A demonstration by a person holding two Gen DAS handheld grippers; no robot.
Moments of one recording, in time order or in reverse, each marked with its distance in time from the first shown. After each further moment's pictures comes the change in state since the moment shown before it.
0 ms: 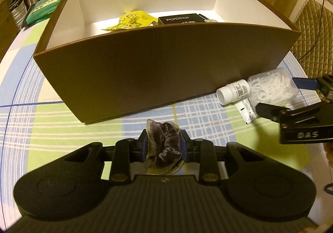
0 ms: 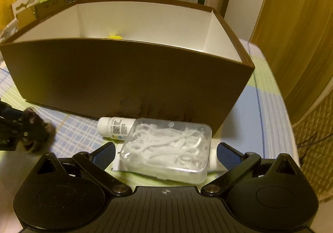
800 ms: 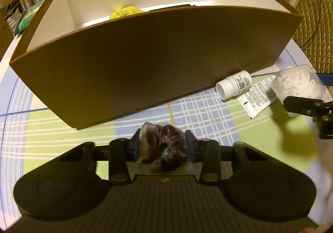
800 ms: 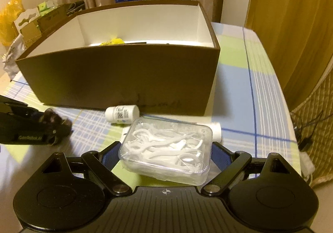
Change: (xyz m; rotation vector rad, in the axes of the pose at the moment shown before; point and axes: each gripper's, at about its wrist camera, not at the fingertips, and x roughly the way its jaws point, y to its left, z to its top) left arm 0.013 -0.014 0.008 0.075 0.022 0.022; right arm -0.044 -0.031 -0.013 0.122 0.043 0.118
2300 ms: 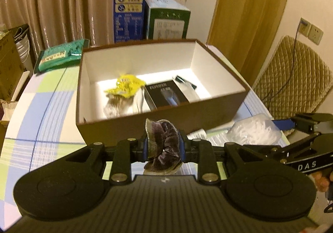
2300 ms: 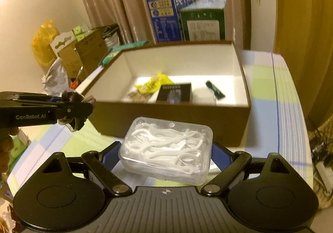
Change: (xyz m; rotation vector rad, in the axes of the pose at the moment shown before) left arm -0.132 0.009 0.027 -0.062 -0.265 -0.068; right arm -0.068 0.024 0.048 0.005 -0.106 0.221
